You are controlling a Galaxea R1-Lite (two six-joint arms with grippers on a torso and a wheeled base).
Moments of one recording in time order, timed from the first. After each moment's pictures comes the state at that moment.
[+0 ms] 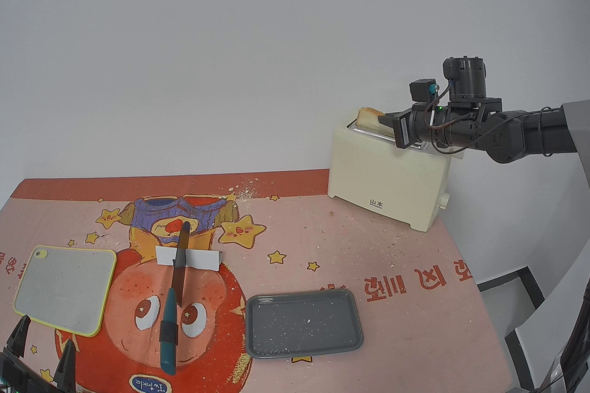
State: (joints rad) left arm -0.01 0.02 -0.02 0.00 0.00 0.00; right arm 0.33 2.10 -1.57 -0.20 0.21 -0.18
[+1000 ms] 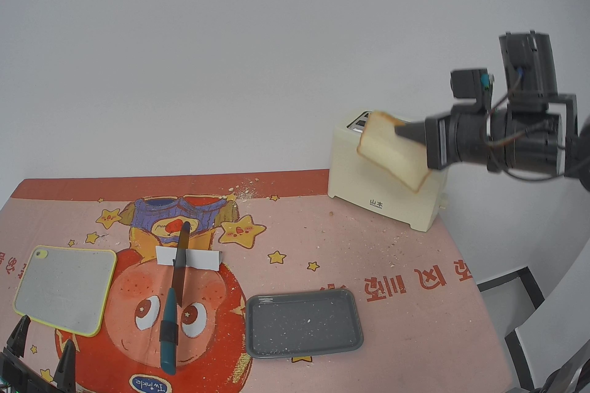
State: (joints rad) left arm -0.01 0.02 -0.02 0.00 0.00 0.00; right arm 0.58 1.60 -1.10 -0.09 0.03 0.08
